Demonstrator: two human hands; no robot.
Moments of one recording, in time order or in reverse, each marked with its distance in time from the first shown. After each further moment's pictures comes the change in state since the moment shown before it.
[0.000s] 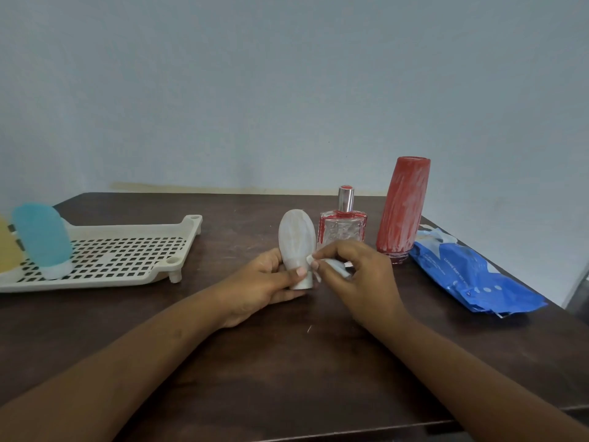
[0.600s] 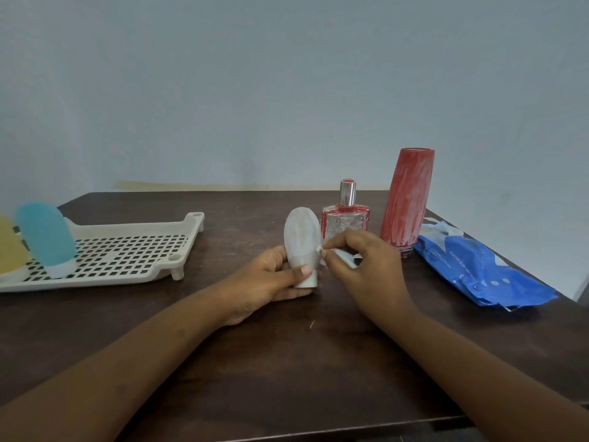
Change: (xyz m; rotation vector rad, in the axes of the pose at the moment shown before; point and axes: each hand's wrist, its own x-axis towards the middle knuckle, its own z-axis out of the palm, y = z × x) left_hand 0.001 -0.002 -0.001 0.110 0.023 -0.026; right_hand 0.003 0.005 -0.001 -0.032 0.047 0.036
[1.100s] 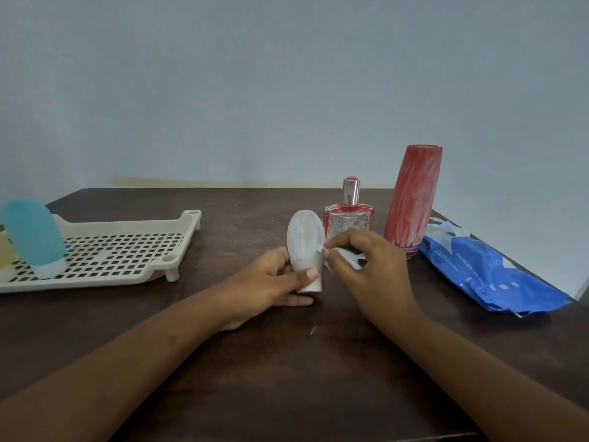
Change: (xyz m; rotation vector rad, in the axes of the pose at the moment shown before) left_hand 0.003 -0.002 0.000 0.053 -0.004 -0.003; right_hand 0.001 0.002 0.002 -0.021 0.009 0.010
